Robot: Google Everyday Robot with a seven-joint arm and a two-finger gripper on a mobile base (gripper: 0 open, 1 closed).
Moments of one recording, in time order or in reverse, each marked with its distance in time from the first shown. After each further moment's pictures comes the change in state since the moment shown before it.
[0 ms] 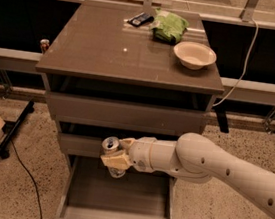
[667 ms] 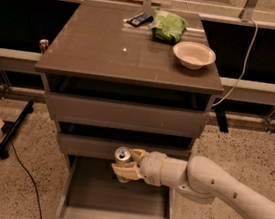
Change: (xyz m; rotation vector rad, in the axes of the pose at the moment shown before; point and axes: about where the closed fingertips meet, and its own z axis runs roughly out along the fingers) arm 0.061 -0.024 -0.004 0.038 -0.137 -0.026
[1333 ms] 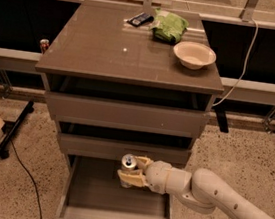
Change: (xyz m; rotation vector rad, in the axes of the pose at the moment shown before) arm 0.044 -0.014 -0.005 -0.007 -0.093 0.019
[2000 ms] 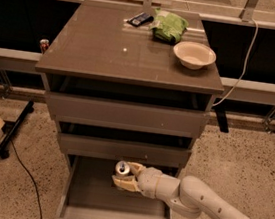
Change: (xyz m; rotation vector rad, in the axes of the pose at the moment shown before) arm 0.052 -0.009 0.032 0.026 -0.013 -0.052
